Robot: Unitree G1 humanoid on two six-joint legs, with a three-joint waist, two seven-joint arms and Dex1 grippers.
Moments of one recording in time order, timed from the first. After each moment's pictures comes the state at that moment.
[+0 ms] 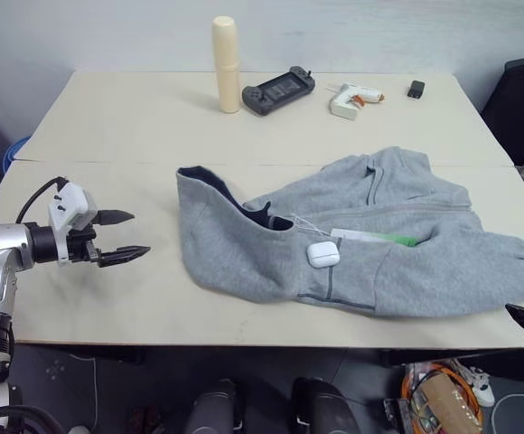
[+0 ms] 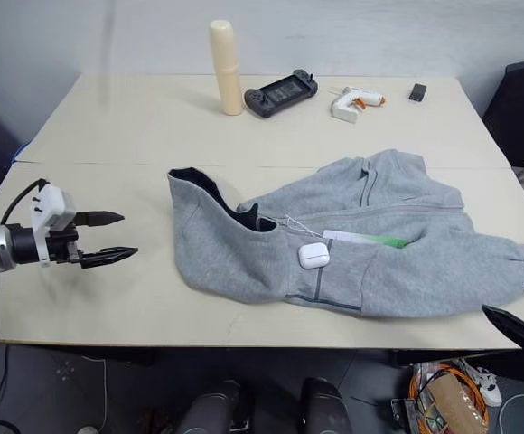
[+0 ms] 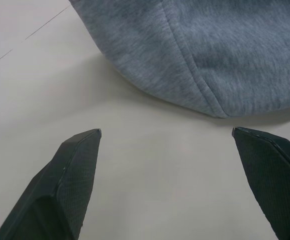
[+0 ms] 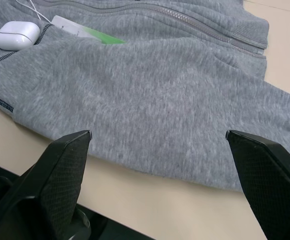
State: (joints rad) left arm -0.44 0.94 0.17 0.35 -0.32 0.21 -1.20; right arm 0.53 -0.82 -1.03 -0.39 0.69 0.66 0.98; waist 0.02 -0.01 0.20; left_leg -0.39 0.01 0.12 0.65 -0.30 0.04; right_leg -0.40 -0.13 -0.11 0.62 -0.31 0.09
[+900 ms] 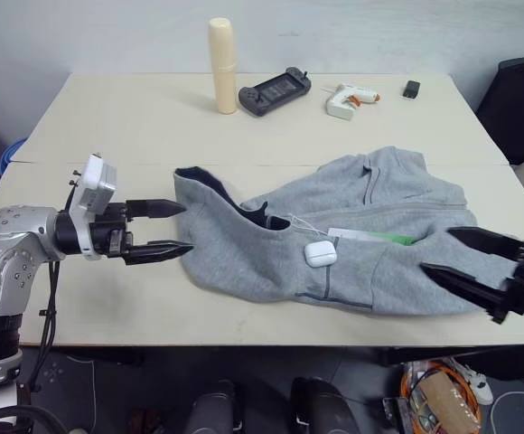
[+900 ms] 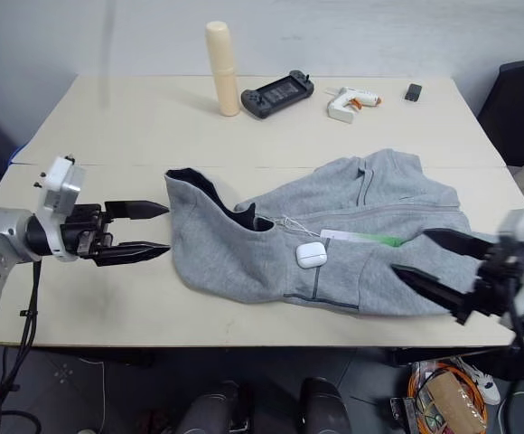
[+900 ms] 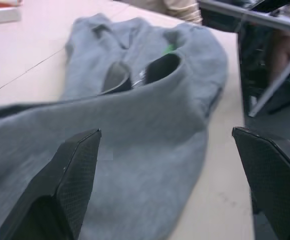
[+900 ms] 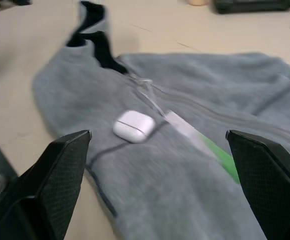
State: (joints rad) left arm -0.47 0.90 0.20 -0.13 -0.70 0.70 -1.21; right arm 0.10 -0.92 -0.68 -0.62 0.95 0.82 0.82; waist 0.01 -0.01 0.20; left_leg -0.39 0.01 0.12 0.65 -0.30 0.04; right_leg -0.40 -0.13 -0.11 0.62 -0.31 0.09
